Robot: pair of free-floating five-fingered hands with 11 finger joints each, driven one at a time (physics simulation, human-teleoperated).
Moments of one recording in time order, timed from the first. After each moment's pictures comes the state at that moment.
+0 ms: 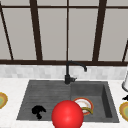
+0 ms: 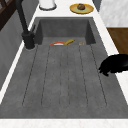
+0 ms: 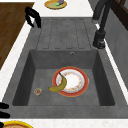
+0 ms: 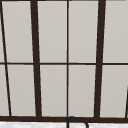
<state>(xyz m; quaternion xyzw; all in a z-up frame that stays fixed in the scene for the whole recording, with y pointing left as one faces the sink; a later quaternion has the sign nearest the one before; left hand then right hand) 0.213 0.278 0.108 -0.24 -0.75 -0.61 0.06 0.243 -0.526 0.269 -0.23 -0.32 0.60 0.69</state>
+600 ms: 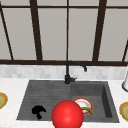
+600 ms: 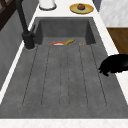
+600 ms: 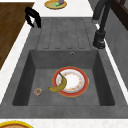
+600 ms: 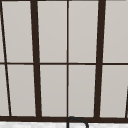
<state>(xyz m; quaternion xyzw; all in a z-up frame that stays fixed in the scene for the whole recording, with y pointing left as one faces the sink) 0.213 0.278 0.108 -0.24 -0.75 -0.61 0.06 0.227 -0.593 0.243 -0.23 -0.33 0.60 0.69</state>
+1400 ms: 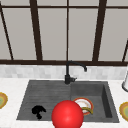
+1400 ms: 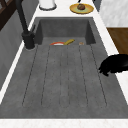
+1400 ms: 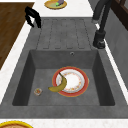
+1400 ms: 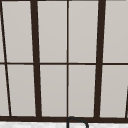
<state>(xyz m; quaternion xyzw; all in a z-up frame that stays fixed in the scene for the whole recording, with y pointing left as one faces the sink) 0.213 0.278 0.108 -0.24 -0.75 -0.61 0.06 0.249 -0.613 0.192 -0.23 -0.33 0.60 0.69</state>
